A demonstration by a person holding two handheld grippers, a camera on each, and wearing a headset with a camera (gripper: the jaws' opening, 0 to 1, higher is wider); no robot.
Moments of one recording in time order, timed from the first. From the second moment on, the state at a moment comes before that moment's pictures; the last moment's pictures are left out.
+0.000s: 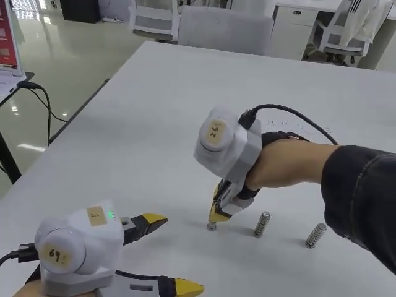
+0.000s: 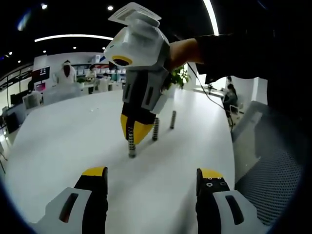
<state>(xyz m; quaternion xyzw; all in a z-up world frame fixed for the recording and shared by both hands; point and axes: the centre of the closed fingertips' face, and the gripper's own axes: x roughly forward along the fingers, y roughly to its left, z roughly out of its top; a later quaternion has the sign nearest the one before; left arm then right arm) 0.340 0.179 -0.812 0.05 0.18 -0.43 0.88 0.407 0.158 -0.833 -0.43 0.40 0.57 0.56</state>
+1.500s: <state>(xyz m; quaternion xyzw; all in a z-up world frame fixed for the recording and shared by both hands) 0.340 0.176 -0.813 0.05 0.19 -0.43 0.88 0.395 0.155 -0.851 -0.43 0.41 0.58 0.55</state>
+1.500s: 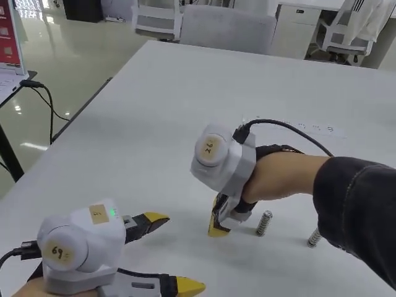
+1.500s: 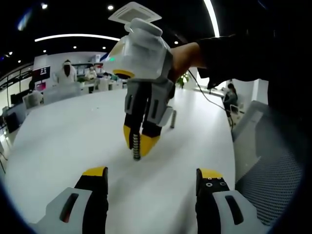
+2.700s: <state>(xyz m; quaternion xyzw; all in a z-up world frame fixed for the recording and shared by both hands) 0.339 0.168 -0.809 0.07 0.19 -0.44 0.88 0.413 0.109 -0.843 -0.39 0.42 0.55 0.61</state>
